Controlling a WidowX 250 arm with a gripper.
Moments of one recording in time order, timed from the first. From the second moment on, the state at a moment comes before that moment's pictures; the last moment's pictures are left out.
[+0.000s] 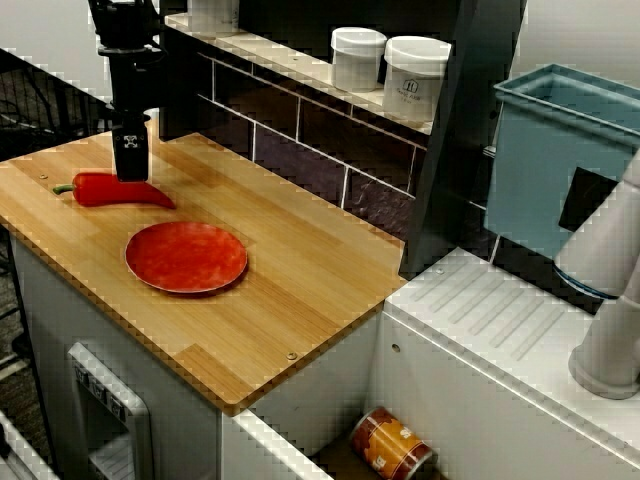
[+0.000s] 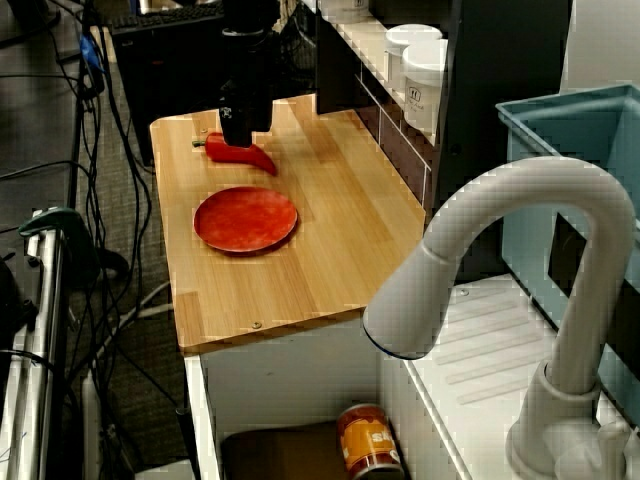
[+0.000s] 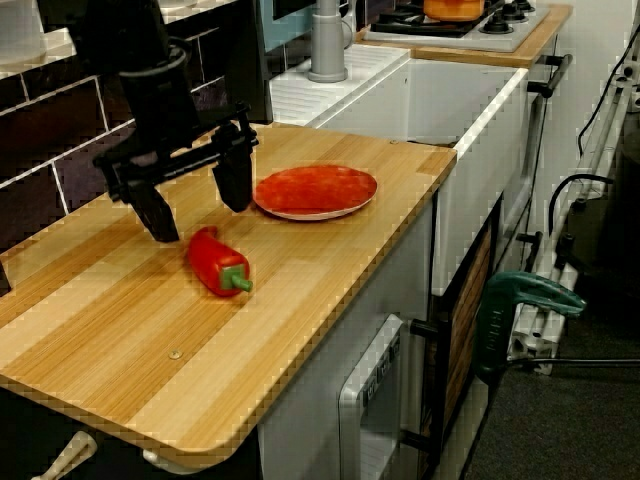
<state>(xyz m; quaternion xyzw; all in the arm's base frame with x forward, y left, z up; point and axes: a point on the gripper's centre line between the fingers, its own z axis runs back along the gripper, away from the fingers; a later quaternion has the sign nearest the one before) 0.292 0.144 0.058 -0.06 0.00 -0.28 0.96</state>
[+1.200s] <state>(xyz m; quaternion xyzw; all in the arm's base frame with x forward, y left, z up) 0.274 0.144 0.075 0.01 -0.04 -0.27 0.96</state>
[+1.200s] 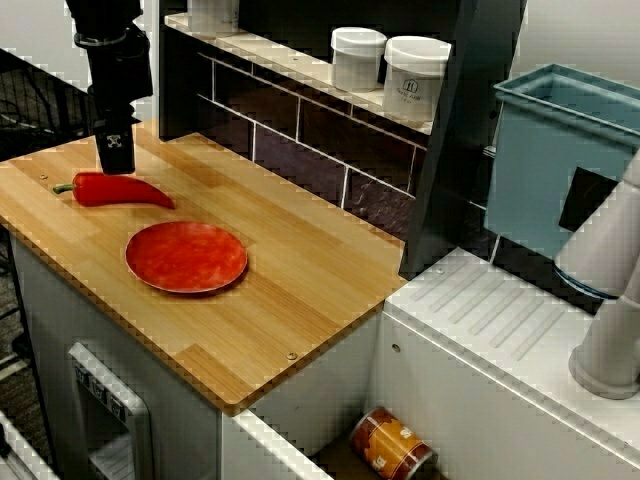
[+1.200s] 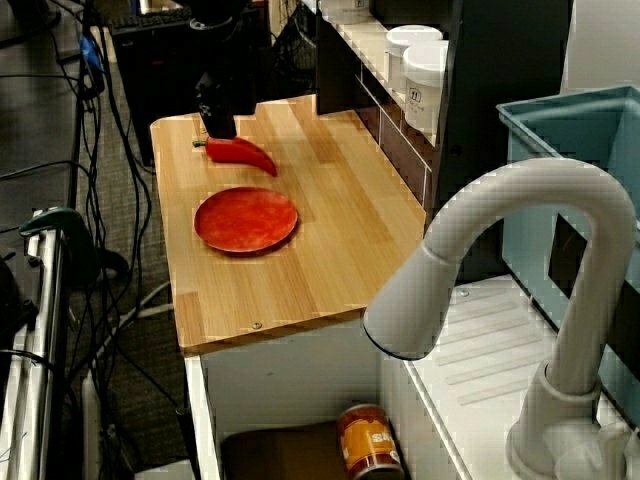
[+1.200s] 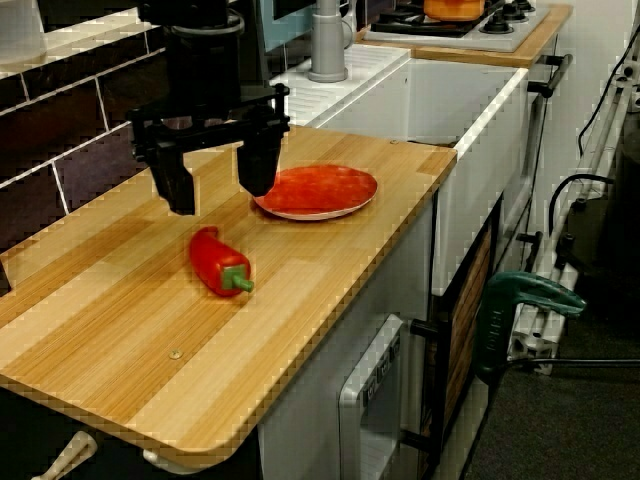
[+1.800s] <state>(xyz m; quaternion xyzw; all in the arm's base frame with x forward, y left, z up) 0.278 0.145 0.059 0.04 -0.05 -0.26 0.96</state>
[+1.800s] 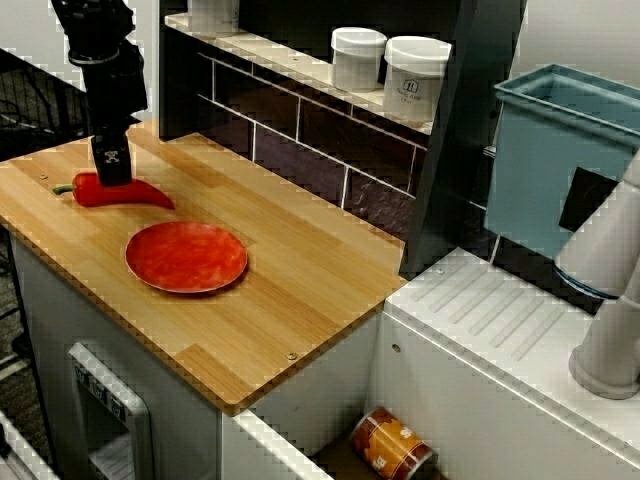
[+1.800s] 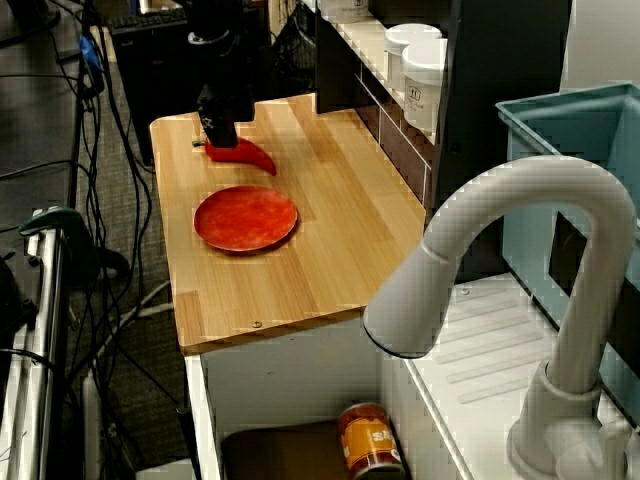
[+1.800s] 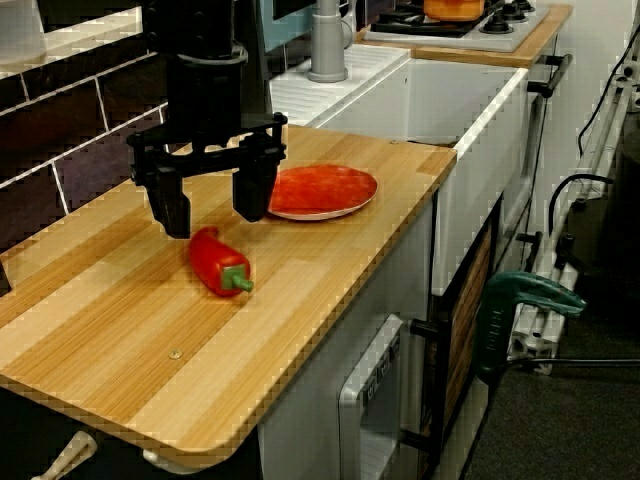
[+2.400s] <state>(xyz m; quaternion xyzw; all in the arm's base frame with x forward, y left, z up) 0.292 0.151 0.036 0.04 -0.04 -0.24 0.97</state>
